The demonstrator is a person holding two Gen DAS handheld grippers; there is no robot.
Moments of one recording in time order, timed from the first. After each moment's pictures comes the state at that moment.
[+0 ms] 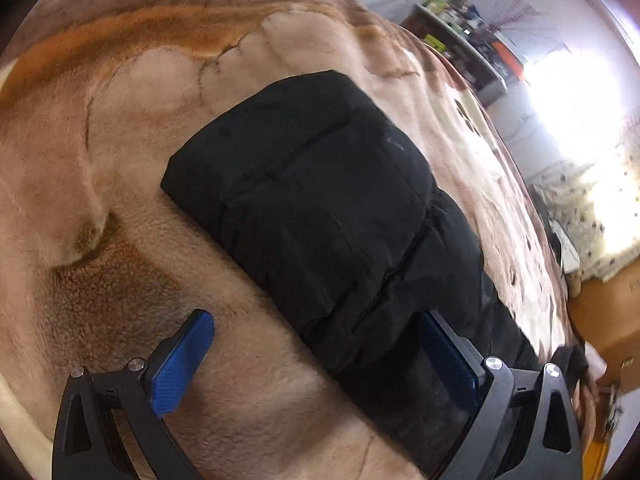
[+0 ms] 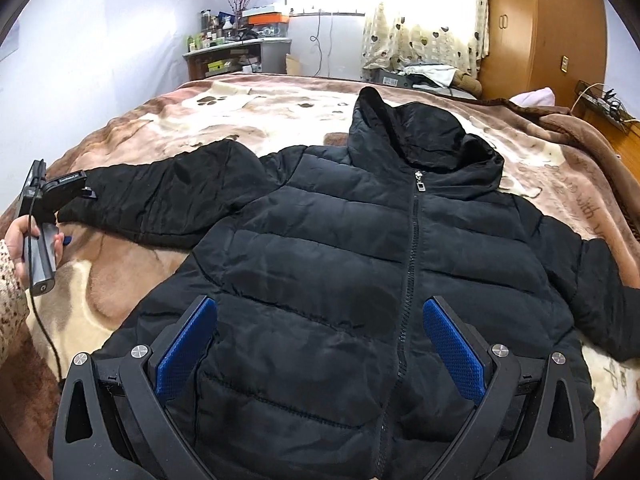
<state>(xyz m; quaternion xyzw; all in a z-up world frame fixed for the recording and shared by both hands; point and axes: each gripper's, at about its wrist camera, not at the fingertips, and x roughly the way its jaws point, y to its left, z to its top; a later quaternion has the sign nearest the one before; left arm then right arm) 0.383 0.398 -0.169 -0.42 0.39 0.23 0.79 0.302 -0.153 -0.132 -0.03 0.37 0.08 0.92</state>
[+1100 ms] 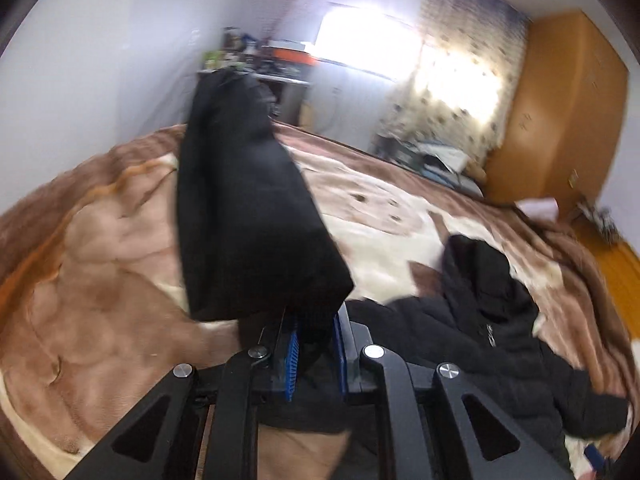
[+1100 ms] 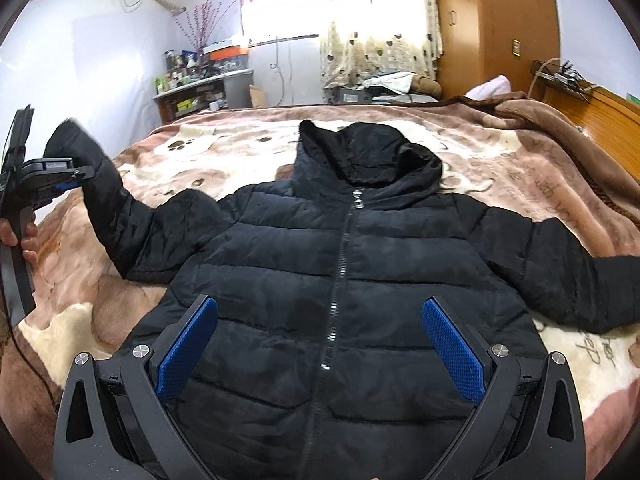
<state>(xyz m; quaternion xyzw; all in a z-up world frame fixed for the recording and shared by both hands) 0.391 0.181 0.004 -0.13 0.32 0.02 0.94 0.273 -0.224 -0.092 0.03 0.34 0.03 0.94</state>
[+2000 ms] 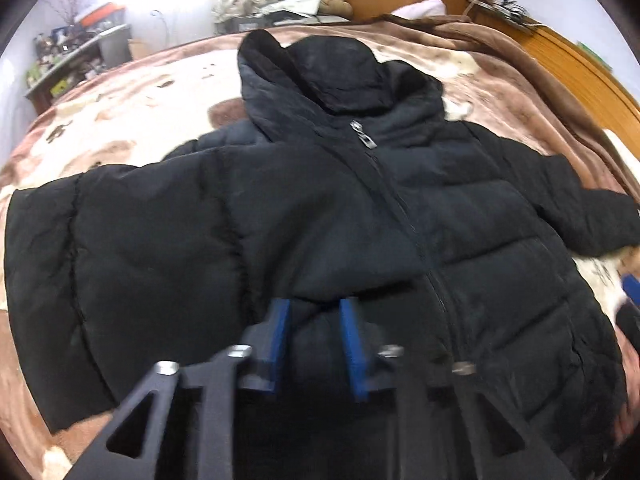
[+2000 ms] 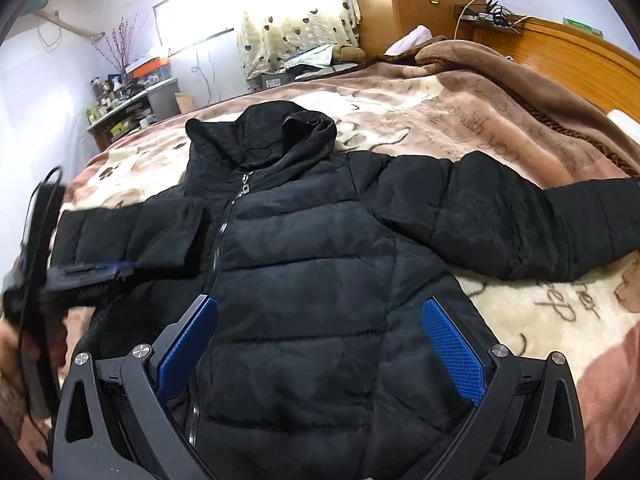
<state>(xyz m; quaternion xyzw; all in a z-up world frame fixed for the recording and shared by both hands) 0.405 -0.044 -0.114 0.07 0.50 -0.18 0.85 0.284 -0.332 -0.124 0.11 0.37 -0.06 0.92</state>
